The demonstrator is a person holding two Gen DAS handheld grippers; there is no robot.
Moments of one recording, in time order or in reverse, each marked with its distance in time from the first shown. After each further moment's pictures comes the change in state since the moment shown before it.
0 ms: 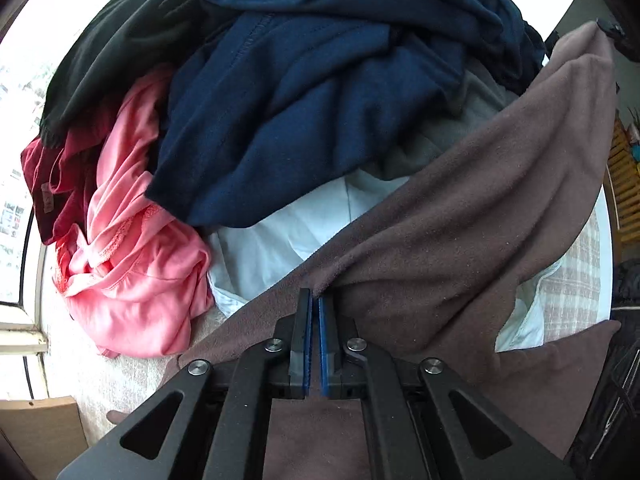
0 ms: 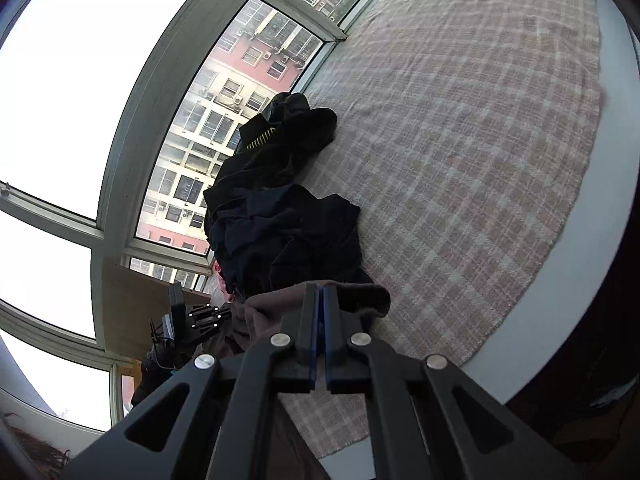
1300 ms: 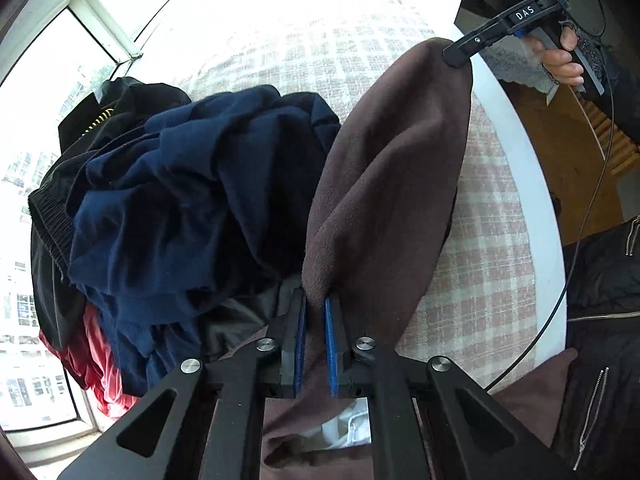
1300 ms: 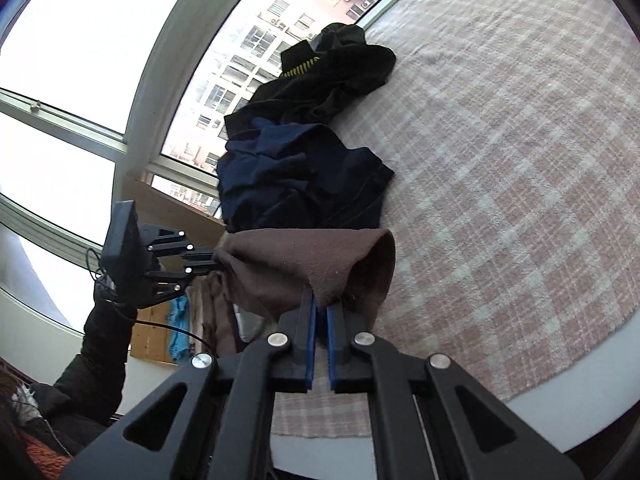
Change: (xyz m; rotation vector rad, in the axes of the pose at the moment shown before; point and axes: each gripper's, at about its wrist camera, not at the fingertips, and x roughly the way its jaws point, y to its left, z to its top) left arm -0.066 -0.173 0.107 0.316 0.003 0.028; right arm 0.061 -0.018 0.018 -0.269 0.248 0.213
